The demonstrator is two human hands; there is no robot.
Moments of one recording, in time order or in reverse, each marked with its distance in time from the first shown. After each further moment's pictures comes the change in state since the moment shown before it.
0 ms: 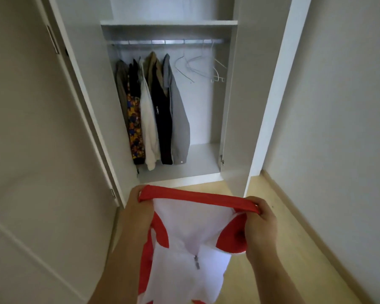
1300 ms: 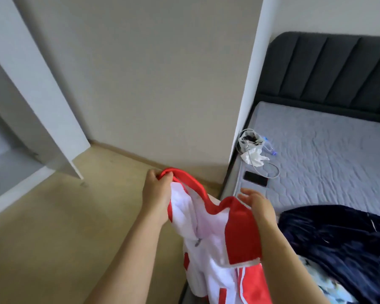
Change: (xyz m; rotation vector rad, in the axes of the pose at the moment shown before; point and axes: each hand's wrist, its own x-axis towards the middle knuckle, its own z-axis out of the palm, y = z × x) left_hand -0.556 -0.037 0.141 -0.004 -0.918 0.115; right_hand -0.353 0.070 -0.525 0.300 0.721 0.360
